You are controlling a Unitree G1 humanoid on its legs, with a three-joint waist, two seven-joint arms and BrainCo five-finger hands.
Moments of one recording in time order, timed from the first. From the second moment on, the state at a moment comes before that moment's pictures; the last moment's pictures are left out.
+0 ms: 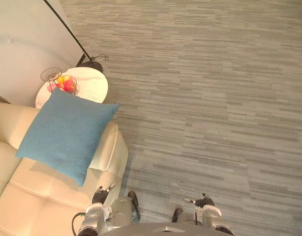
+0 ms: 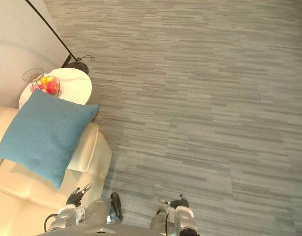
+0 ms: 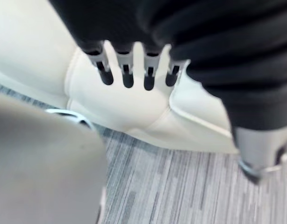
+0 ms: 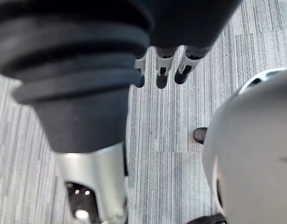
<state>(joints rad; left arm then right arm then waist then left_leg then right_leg) 0.02 -0.01 0.19 0.98 0.01 -0.02 0.12 -0.01 -0.04 -0.27 0.97 -0.08 0.05 -0.19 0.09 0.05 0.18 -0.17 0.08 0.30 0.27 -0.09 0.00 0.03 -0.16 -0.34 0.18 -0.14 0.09</state>
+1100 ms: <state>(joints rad) 0.07 -0.04 0.29 0.93 0.00 -0.01 0.13 0.04 0.02 -0.30 0.92 -0.08 0.03 -0.18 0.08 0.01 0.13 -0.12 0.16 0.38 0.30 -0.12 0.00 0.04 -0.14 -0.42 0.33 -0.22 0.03</state>
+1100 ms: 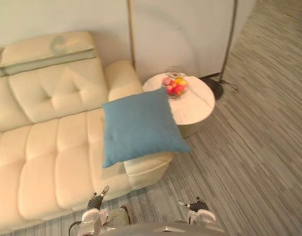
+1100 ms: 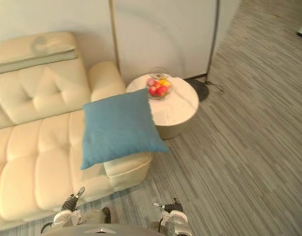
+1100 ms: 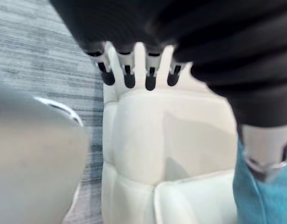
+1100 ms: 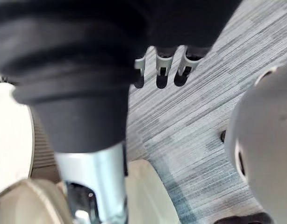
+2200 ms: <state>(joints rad) 0.07 0.05 0.08 0.99 0.02 -0.02 0.15 0.04 -0.04 -0.30 0.96 -0.06 0.03 -0.18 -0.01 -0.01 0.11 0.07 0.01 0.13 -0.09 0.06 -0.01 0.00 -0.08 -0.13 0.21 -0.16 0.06</state>
